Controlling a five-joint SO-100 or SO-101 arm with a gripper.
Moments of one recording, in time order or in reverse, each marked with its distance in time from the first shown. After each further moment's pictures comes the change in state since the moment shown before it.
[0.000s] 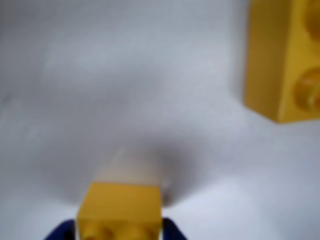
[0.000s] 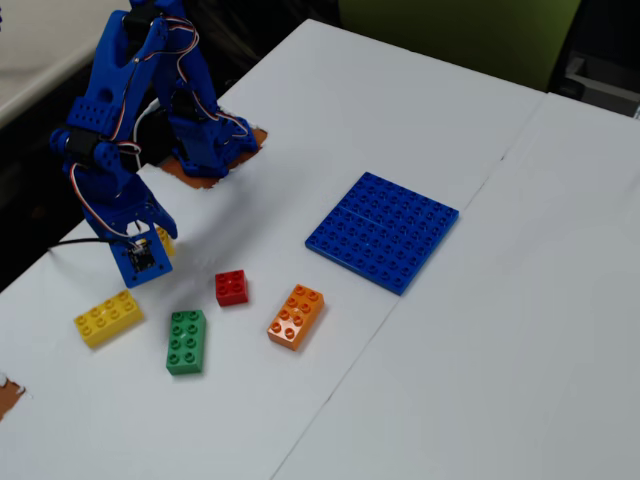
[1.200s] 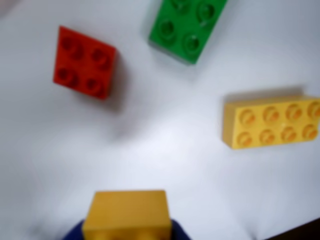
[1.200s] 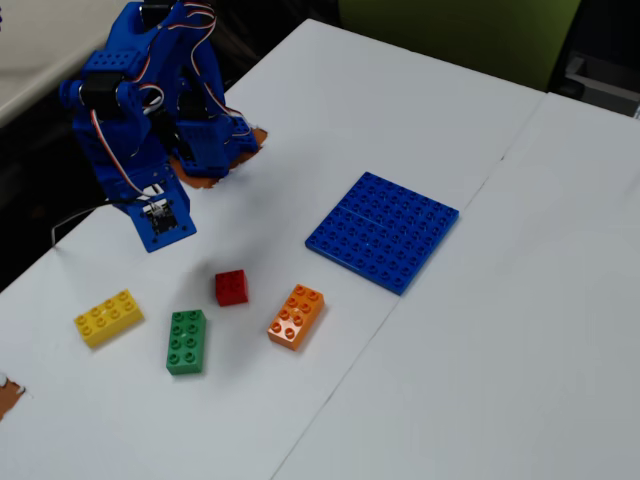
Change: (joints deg) arm -16.3 9.5 -21.5 24.3 12.6
